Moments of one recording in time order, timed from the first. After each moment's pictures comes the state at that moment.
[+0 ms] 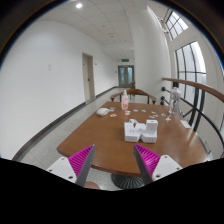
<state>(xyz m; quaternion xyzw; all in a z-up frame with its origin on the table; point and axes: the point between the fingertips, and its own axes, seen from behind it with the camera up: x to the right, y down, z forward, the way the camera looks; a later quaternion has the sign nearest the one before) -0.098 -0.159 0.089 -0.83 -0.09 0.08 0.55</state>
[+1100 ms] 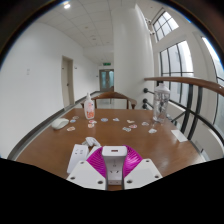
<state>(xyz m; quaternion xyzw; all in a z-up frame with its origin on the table) 0.027 0.055 0.051 -0.82 -0.02 0.02 0.57</state>
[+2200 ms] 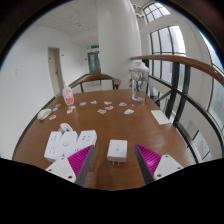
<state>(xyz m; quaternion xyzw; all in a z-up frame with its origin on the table) 0.121 0.020 0.020 -0.88 0.04 0.01 0.48</state>
